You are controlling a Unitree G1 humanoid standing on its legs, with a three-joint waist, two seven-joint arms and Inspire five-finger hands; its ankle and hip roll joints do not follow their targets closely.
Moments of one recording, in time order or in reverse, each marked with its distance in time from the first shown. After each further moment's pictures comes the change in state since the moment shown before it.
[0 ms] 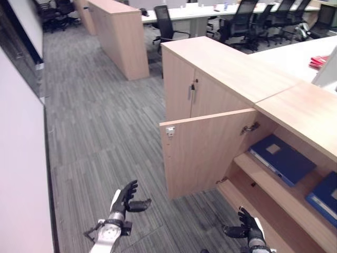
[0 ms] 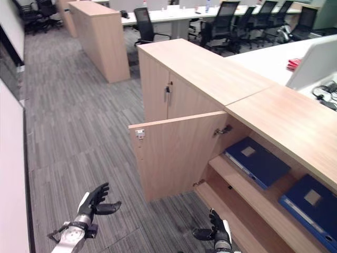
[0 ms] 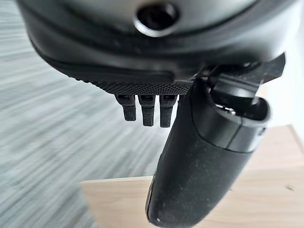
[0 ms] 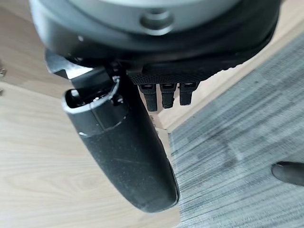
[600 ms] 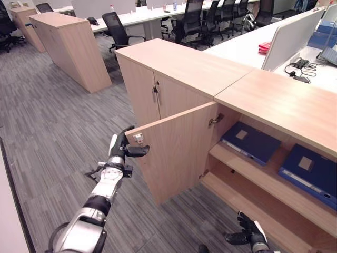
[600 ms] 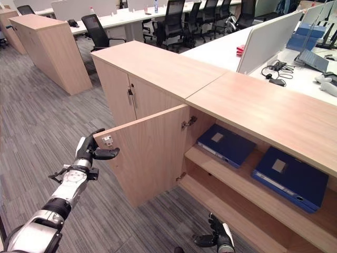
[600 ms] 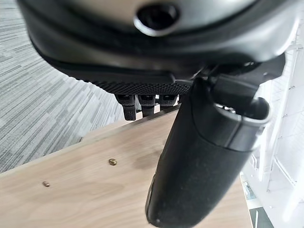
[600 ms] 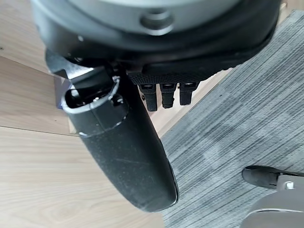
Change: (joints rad) left arm -0.478 0.107 -0.074 0.155 -0.118 0.017 0.048; right arm 0.003 -0.073 0.041 -0.005 0.000 0.014 0.051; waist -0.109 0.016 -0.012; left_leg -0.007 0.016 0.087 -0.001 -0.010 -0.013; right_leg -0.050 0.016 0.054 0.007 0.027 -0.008
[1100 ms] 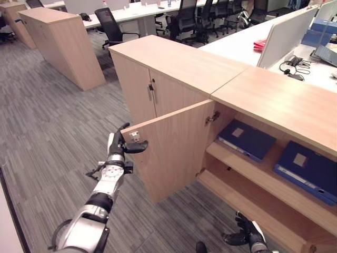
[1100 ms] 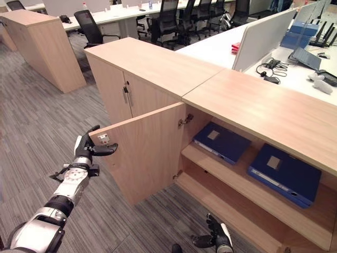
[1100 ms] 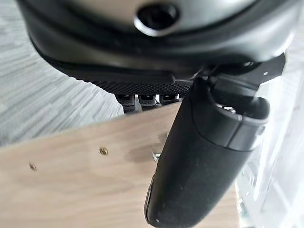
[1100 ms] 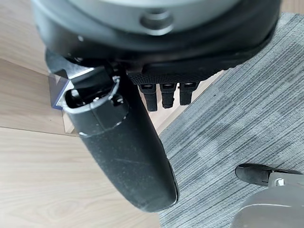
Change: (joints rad) left arm 0.023 -0.052 -0.019 -0.055 -0.096 -0.005 0.056; right arm 0.006 0.004 0.008 0.001 0.000 0.002 0.009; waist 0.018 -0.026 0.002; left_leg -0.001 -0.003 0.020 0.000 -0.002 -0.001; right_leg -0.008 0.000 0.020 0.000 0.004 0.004
